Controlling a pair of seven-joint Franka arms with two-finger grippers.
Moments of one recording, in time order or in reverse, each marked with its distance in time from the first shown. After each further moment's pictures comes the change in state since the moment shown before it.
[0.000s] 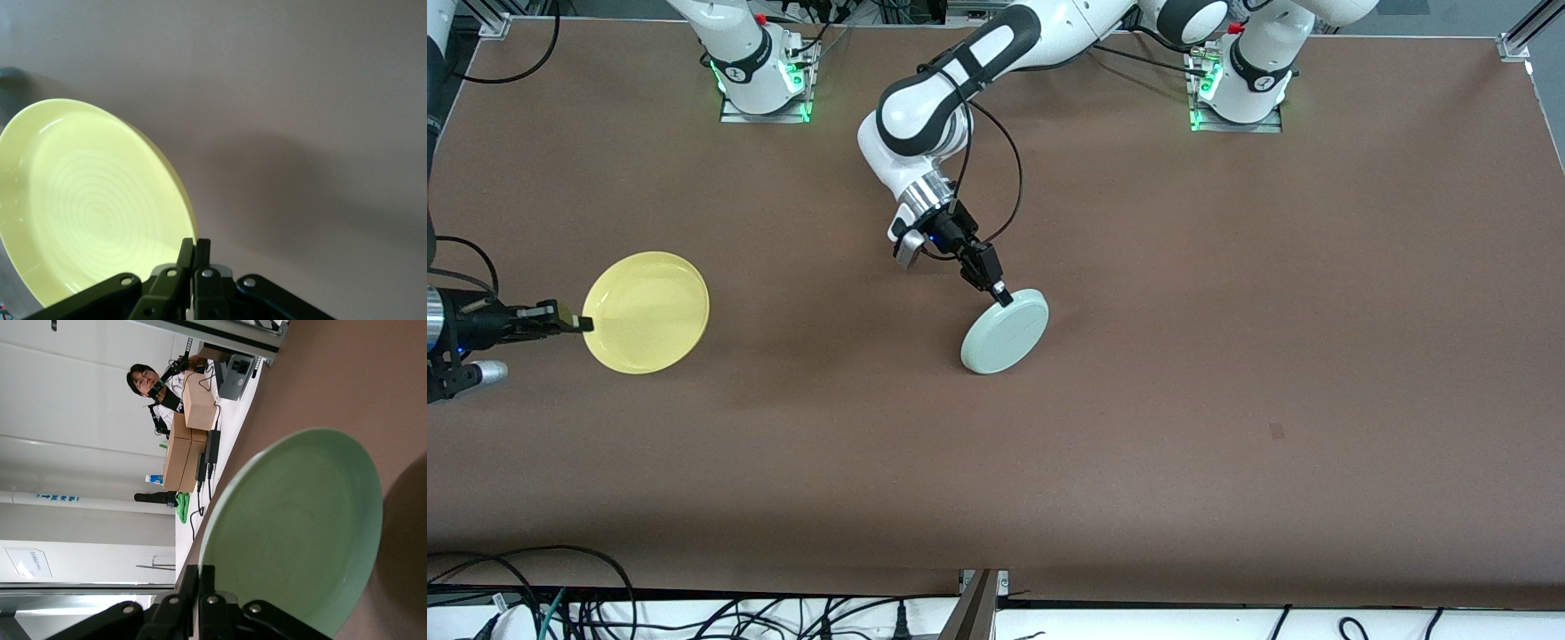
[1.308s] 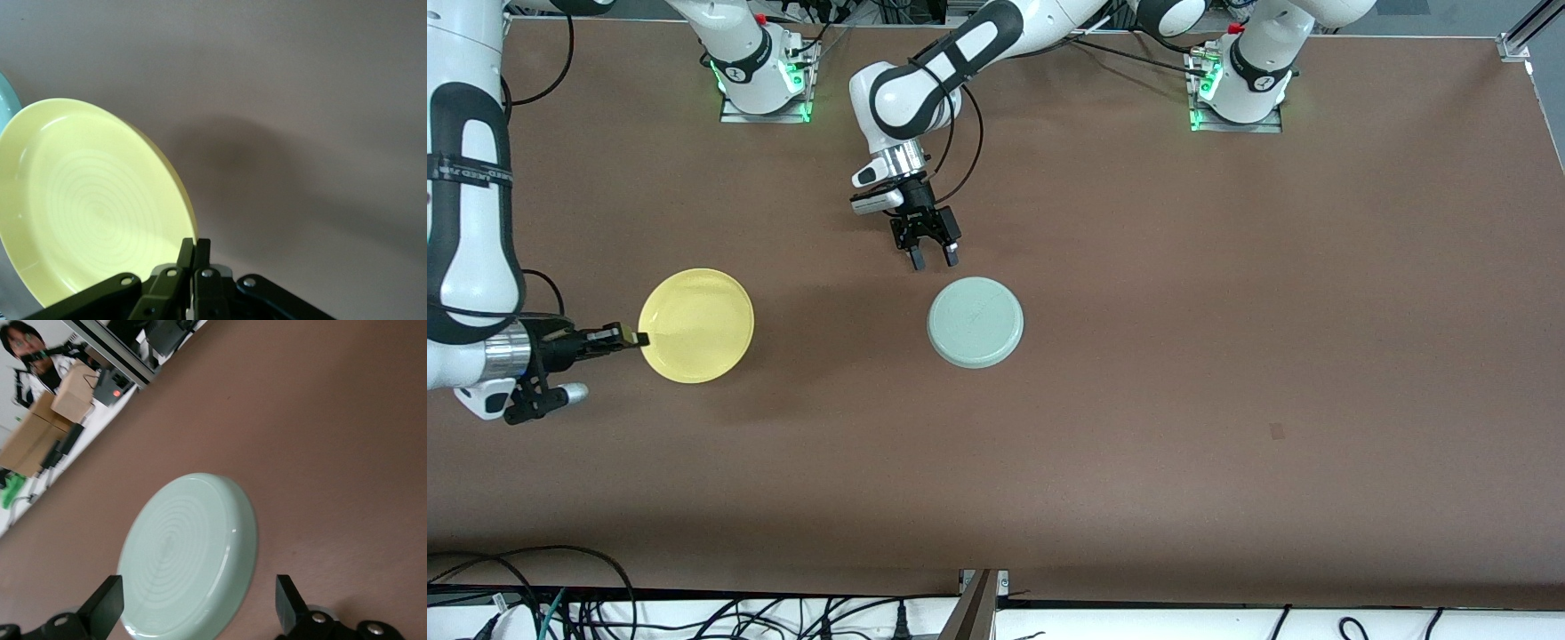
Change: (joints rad) left arm -0.073 0.030 -0.023 -0.020 -0.201 0.398 -0.503; right arm 0.052 0.132 0.022 -0.043 0.005 0.117 0.001
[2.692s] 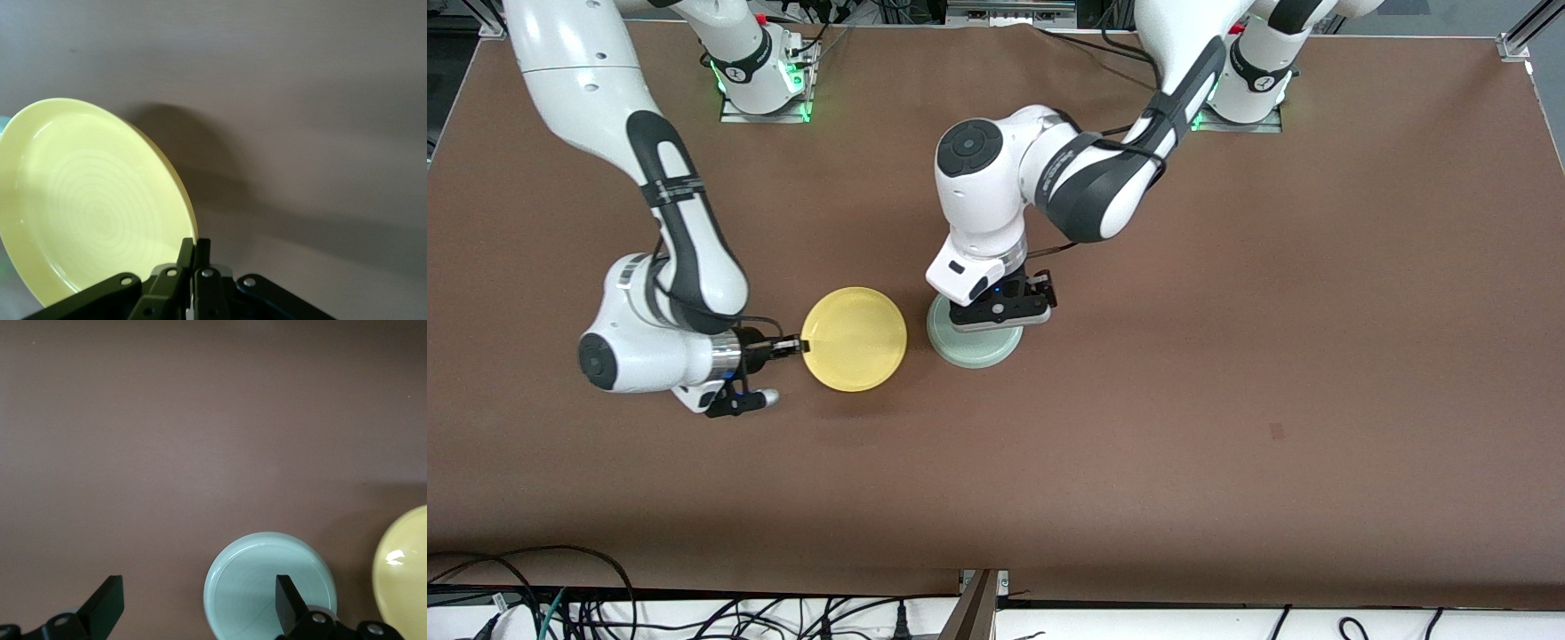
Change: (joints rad) left arm 0.488 -0.335 -0.043 0.020 -0.769 -0.050 0.307; right arm 0.333 0.003 0.038 -0.248 0.157 0.375 0.347
